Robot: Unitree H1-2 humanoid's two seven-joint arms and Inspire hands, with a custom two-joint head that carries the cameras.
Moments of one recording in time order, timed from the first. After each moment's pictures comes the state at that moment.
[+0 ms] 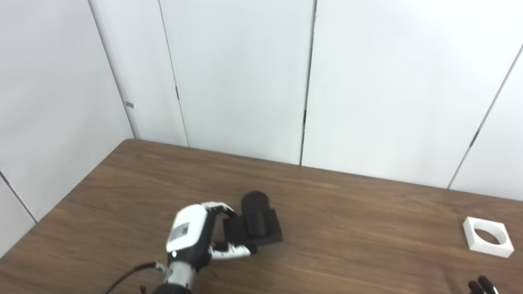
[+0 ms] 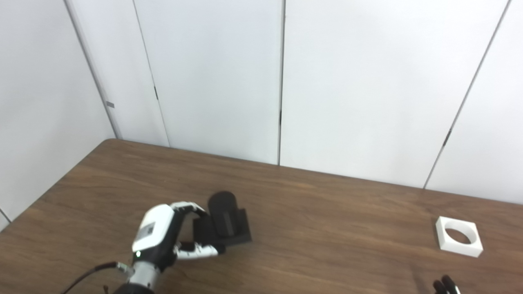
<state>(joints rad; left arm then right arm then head) 0.03 0.27 -0.22 -0.31 0.74 0.34 0.12 0.33 -0.14 -0.06 -0.39 0.21 0.11 0.04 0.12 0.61</state>
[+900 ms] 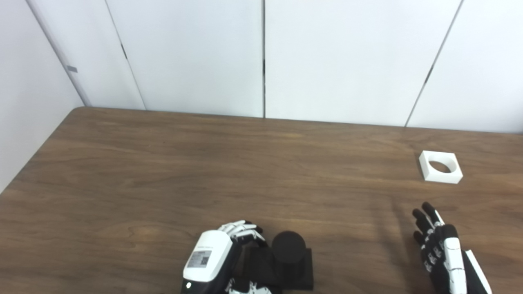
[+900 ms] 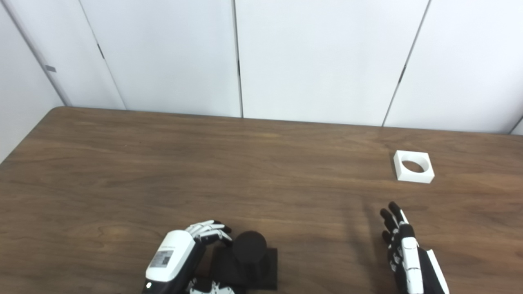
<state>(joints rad) 0.25 0.22 -0.41 -0.34 0.88 0.03 0.04 0.34 -0.13 -0.04 -0.49 0.18 0.24 0.01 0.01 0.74</state>
